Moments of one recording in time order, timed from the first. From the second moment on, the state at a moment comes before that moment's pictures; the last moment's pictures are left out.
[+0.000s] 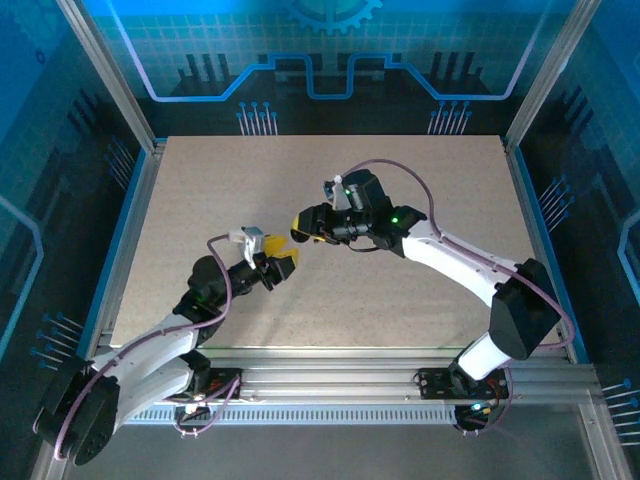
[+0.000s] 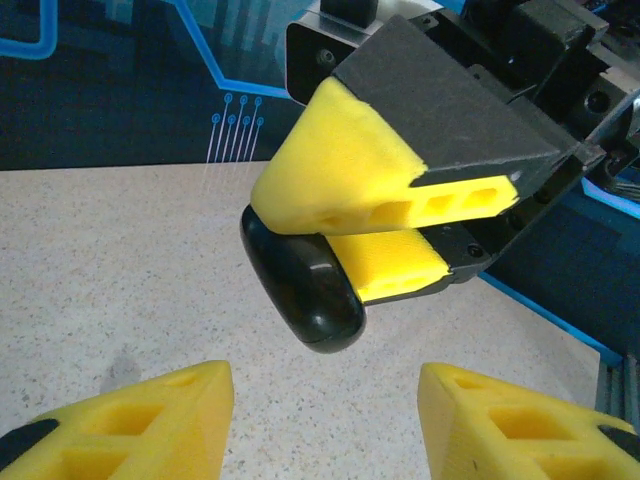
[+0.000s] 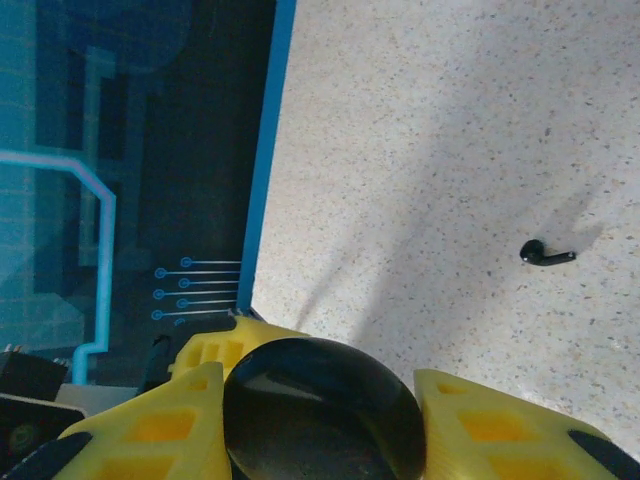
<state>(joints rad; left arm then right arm) -0.46 0.93 0.25 0.69 0.36 -0.33 0.70 1.56 1.24 -0.26 -0.48 0.93</state>
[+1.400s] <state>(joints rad) -0.47 0.92 0.31 0.75 0.51 -0.40 0.71 1.18 1.02 -0.22 -0.36 0.42</state>
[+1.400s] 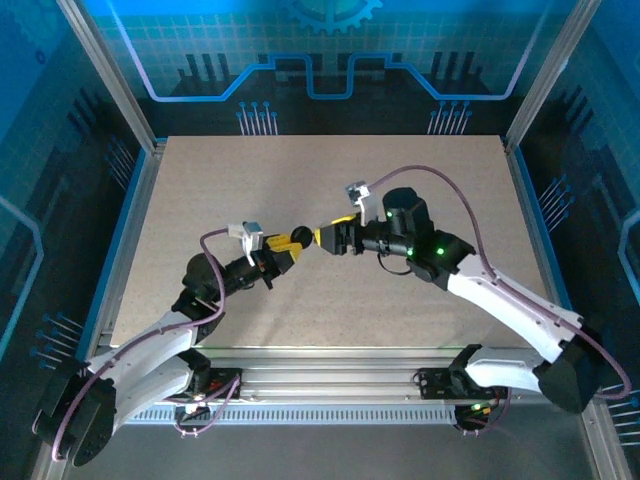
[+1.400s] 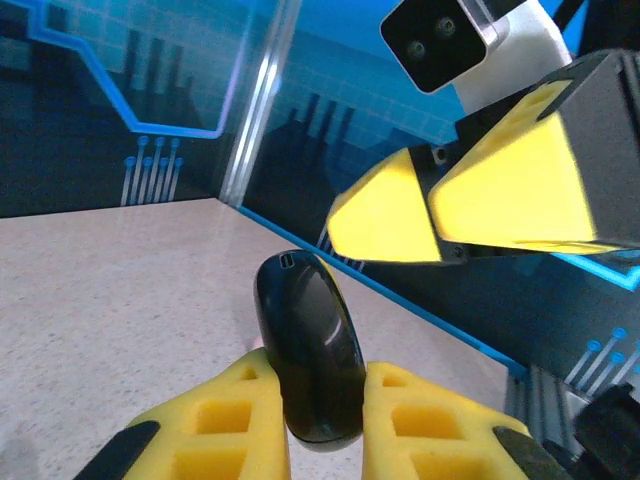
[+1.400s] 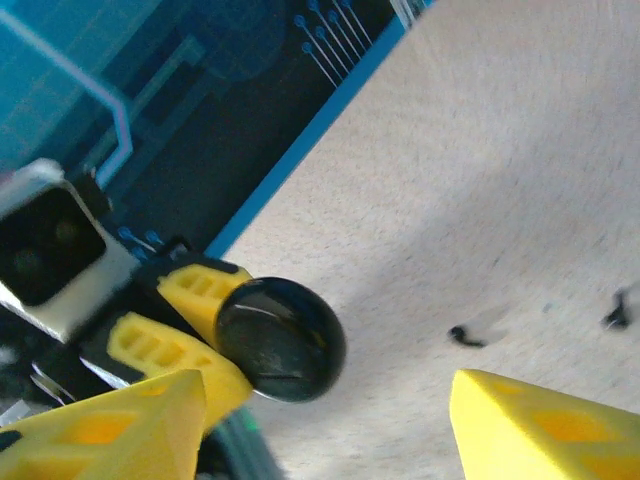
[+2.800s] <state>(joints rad) -0.47 0.93 0.42 0.73 0.84 -0.40 0.62 1.45 1.50 -0.89 -0.95 -0.72</state>
